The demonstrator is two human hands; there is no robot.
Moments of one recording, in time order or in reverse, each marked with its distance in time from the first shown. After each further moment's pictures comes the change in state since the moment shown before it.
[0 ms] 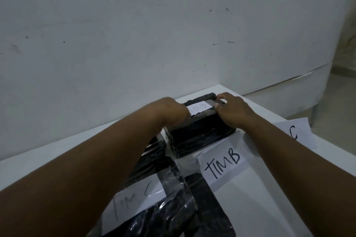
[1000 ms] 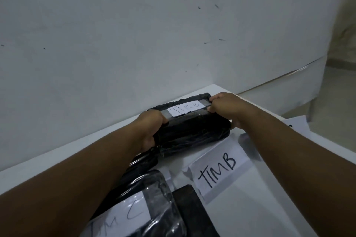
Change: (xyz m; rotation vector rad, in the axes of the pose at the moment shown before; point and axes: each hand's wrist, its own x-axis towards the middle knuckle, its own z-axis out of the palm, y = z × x) left_hand 0.048 -0.030 0.030 -0.738 0.014 -0.218; right_hand 0.003 -0.012 -0.021 0.367 -0.194 0.182
